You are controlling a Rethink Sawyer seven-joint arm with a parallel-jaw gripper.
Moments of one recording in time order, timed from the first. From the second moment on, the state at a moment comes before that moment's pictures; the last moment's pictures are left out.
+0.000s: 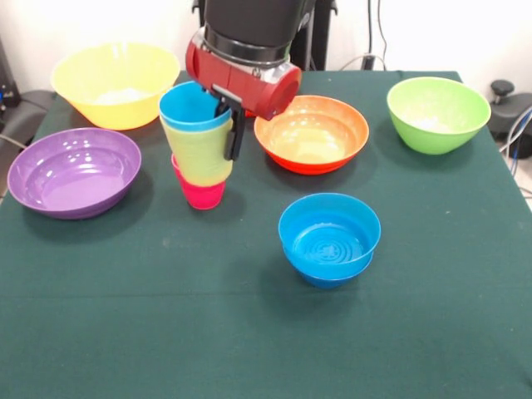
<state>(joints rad) -0.07 -0.48 -0.33 1.29 0.18 0.66 2.03</state>
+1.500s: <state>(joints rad) -0.04 -0.50 -0.37 1.48 0.18 0.64 2.03</state>
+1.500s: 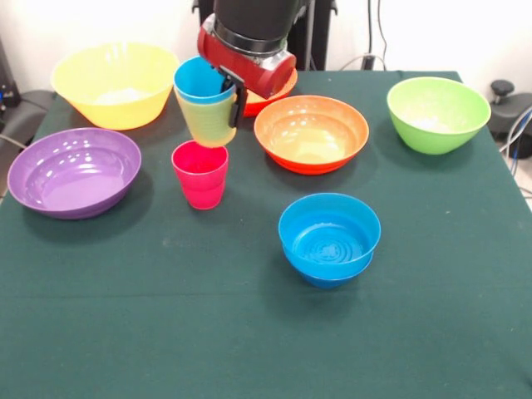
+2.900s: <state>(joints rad) -0.06 -0.46 -0.37 1.48 0.18 0.51 2.03</state>
